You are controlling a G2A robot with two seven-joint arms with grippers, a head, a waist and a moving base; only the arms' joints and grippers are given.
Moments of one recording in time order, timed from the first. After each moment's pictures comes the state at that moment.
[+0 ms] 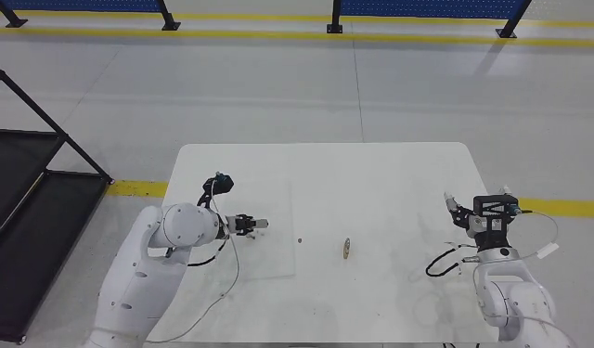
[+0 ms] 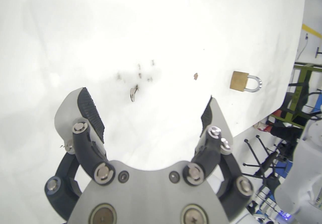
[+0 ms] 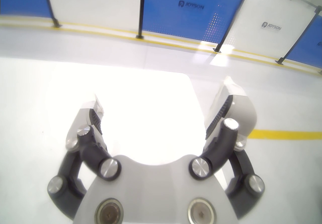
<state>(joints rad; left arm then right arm) 1.46 -1.15 -1.46 -1.85 0.71 0.31 -1.28 -1.73 -1.15 1.60 -1.80 -1.33 0.00 0.00</state>
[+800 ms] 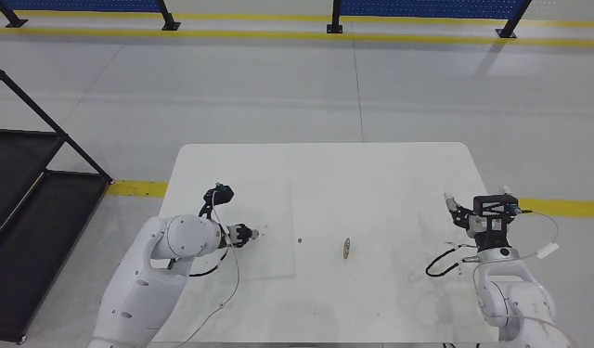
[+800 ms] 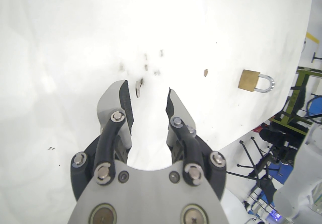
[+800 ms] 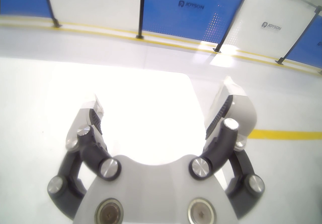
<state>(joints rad) 1.51 -1.13 -1.44 -1.84 0.69 0.33 -1.22 -1.73 -1.15 1.60 -1.80 -1.33 0.00 0.00</state>
